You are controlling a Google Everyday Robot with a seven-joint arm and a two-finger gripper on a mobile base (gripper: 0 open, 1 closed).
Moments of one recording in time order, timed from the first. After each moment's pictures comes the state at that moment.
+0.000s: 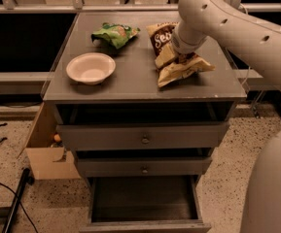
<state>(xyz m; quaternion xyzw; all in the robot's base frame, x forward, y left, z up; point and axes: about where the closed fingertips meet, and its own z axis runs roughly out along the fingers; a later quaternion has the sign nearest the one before) 0.756 -0.132 0.848 -0.25 0.92 -0.04 0.30</state>
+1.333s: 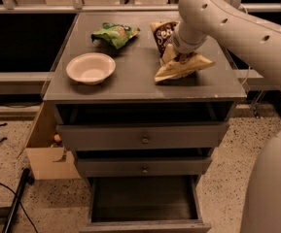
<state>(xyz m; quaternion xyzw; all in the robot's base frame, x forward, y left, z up) 0.756 -0.131 0.849 -0.25 0.92 -0.04 0.30</state>
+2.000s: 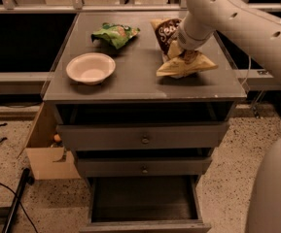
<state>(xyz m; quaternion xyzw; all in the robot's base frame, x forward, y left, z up) 0.753 -0.142 0.863 -0.27 0.91 -0.03 0.31</state>
